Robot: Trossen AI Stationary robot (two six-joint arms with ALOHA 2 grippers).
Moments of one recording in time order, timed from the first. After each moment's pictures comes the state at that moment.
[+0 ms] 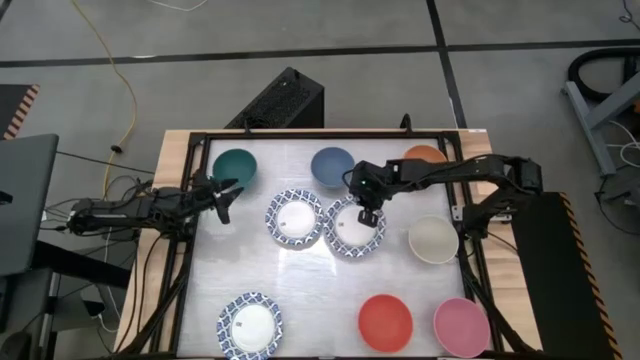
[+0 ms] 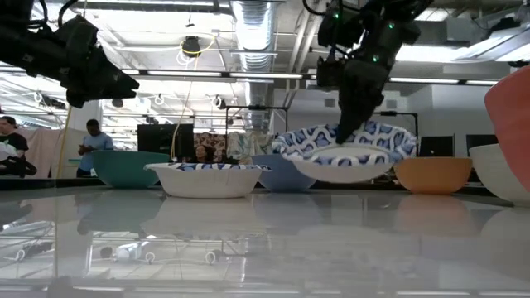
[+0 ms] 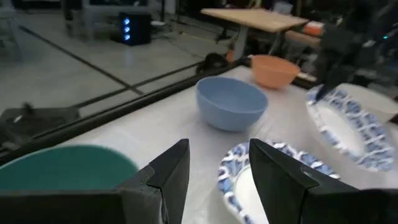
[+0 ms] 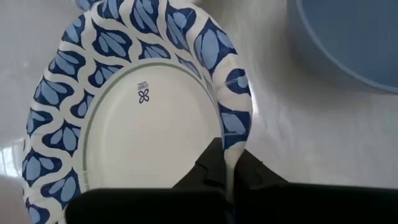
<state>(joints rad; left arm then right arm) -0.01 0.10 0.20 -0.22 -0.60 -0.26 -0.19 1.49 1.05 -0.62 -0.05 0.07</state>
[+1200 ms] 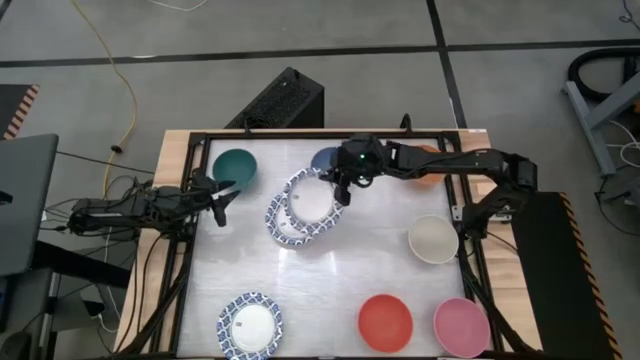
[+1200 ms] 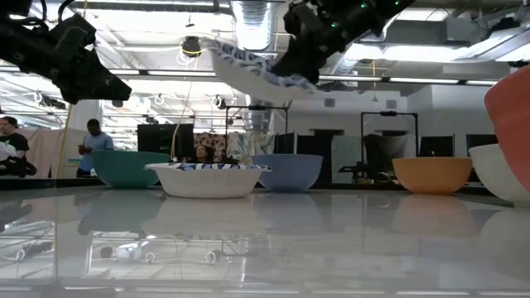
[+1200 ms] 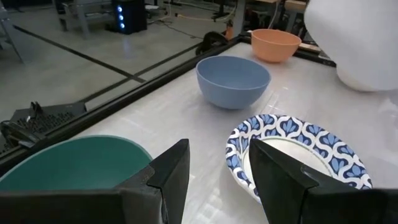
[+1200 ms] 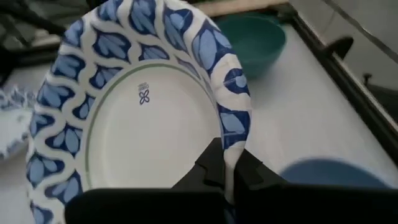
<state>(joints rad) -0.01 0.10 0.25 -0.38 -0.56 -0.21 -0.25 1.54 1.20 -0.15 -0.16 0.03</state>
